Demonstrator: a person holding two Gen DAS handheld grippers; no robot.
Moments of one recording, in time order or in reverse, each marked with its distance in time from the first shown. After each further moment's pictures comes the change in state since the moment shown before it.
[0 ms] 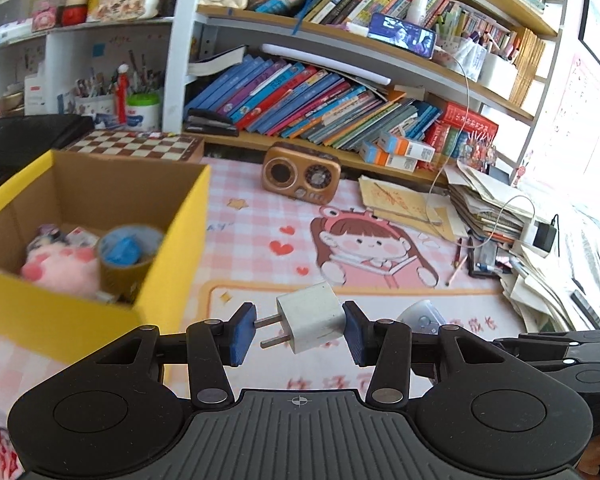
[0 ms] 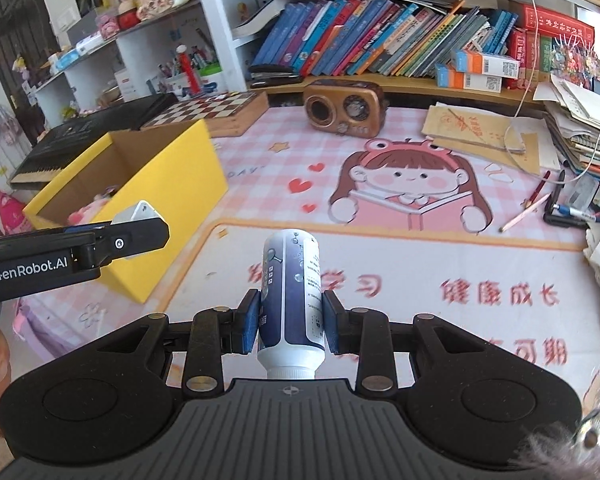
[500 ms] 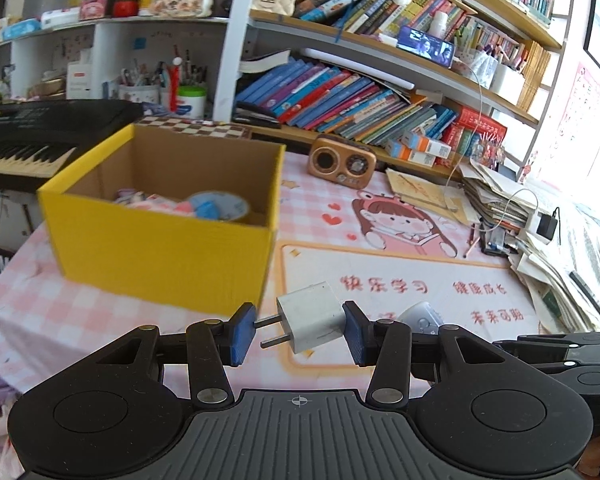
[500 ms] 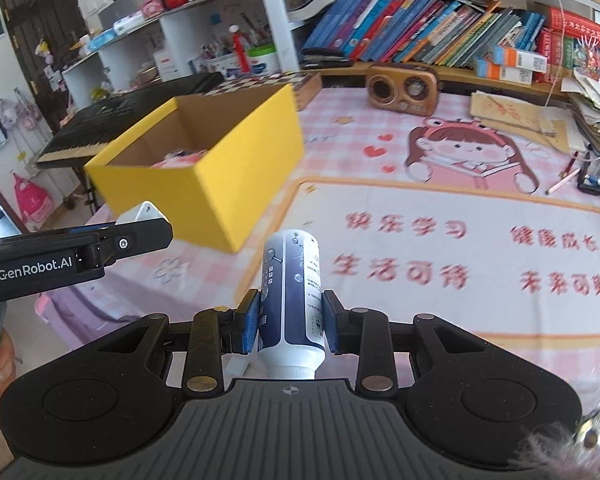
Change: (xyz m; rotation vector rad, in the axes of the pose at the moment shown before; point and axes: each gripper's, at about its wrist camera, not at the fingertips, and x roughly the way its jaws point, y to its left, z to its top) left arm -0.081 0.065 -0.047 -0.025 -0.003 0.027; right arm -0.020 0.101 -0.053 -0.017 0.019 0.043
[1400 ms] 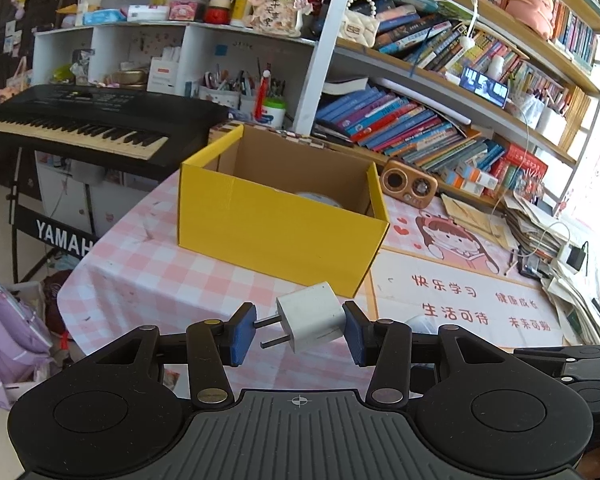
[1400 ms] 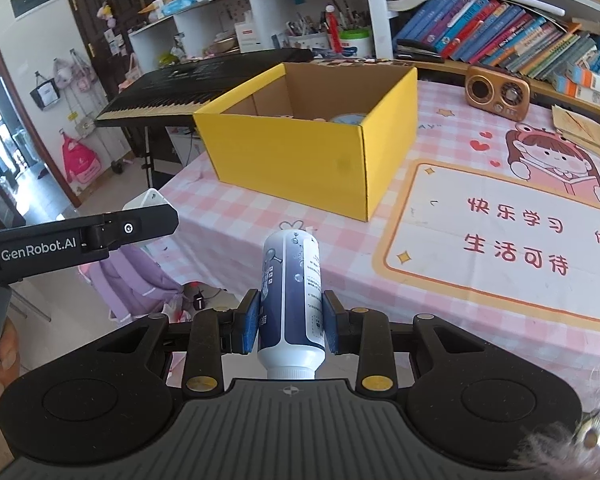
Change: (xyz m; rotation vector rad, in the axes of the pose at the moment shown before) left arm -0.072 0.073 -0.032 -0.110 -0.062 0.107; right arm 0.004 0.096 -0.023 -0.125 0.033 0.111
